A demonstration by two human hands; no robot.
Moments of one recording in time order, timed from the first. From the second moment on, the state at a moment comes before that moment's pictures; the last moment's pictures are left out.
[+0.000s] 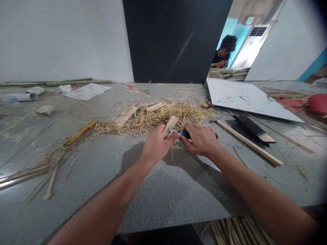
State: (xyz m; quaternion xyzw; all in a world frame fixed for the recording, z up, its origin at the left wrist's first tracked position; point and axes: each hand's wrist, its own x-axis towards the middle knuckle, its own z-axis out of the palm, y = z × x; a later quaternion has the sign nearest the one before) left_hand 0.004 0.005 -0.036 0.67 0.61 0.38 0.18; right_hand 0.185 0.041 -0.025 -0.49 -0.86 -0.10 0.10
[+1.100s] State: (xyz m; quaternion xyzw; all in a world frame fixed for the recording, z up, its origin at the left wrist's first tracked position) left_hand 0.011 0.001 -0.052 0.58 0.42 0.43 0.55; right_hand 0.195 0.049 -0.038 -0.40 -0.91 0.01 0.13
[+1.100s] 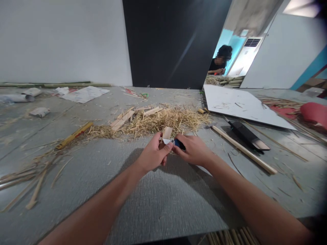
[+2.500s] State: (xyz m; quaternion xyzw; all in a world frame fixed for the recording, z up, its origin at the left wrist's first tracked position) left_hand 0.013 -0.002 -0.049 0.54 0.44 0.45 0.55; right_hand 0.198 0.050 -0.034 -0.38 -0.90 0.06 0.18
